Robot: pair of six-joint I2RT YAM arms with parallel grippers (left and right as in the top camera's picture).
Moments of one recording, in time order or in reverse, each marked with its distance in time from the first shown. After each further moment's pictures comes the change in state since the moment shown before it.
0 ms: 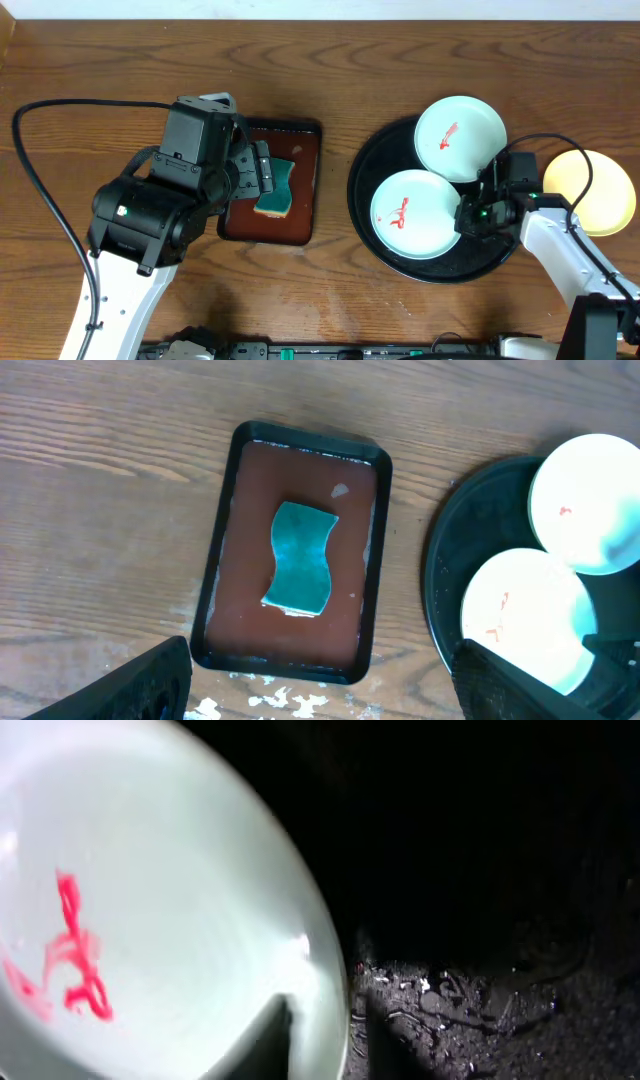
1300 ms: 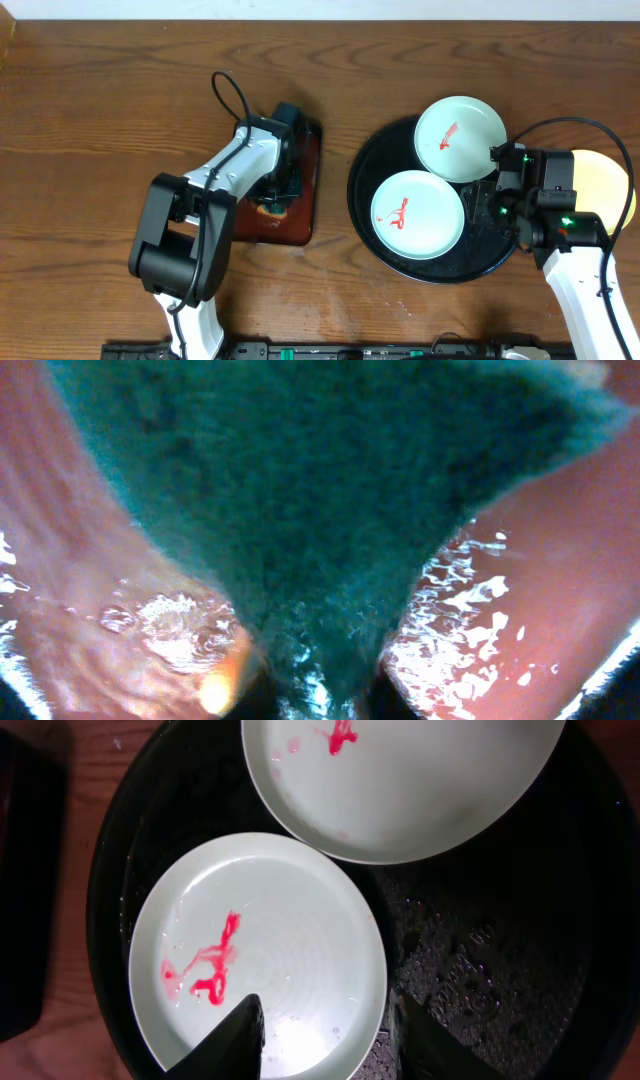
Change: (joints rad) left arm 0.014 0.772 -0.195 0.248 0.078 0.027; right arm 0.000 -0.316 0.087 -0.071 -0.018 -0.164
